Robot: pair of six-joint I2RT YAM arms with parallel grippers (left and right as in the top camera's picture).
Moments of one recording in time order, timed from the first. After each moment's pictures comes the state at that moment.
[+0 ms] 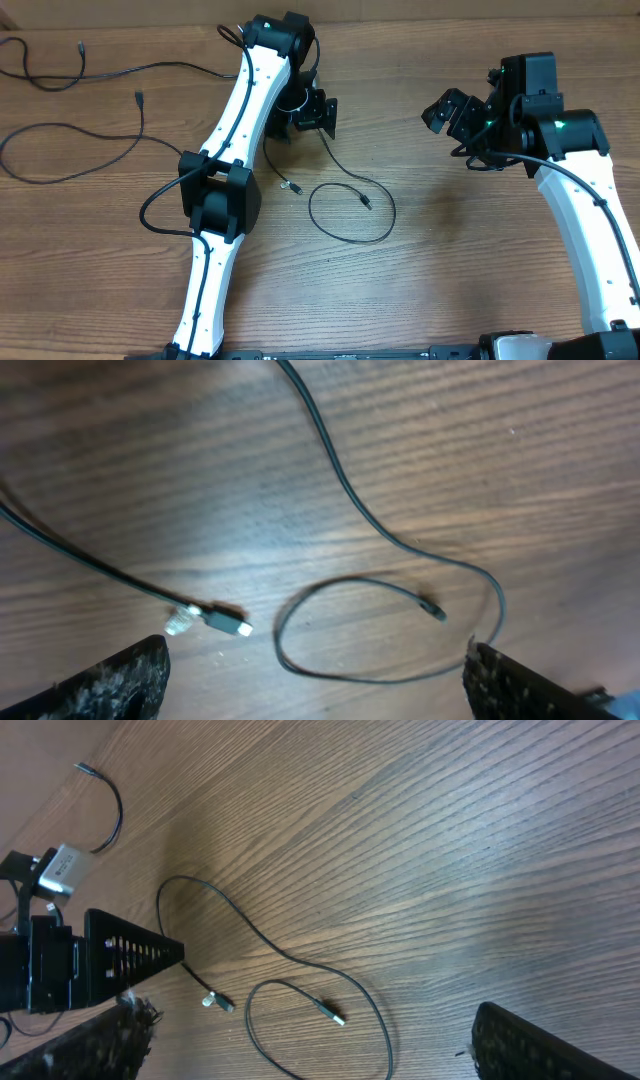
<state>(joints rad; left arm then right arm) -0.33 2.53 2.55 -1.66 0.32 -0.29 0.09 1.49 1.40 -0.95 -0.25 0.59</state>
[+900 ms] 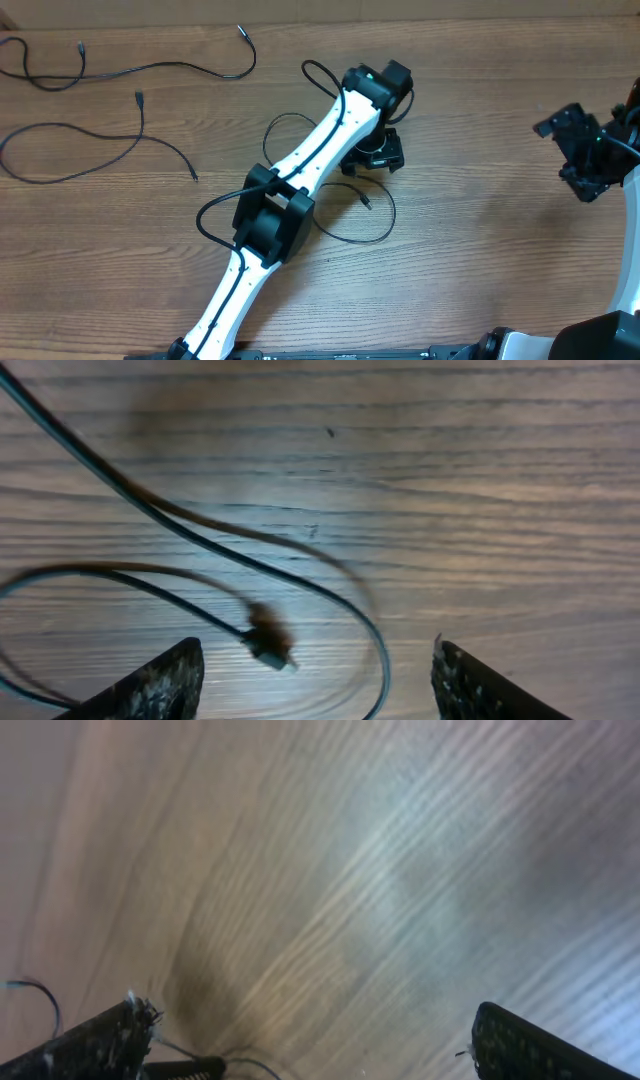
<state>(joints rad) -0.66 2.53 2.39 -1.43 0.20 -0.76 -0.40 1.49 1.40 -1.08 -0.24 0.60</state>
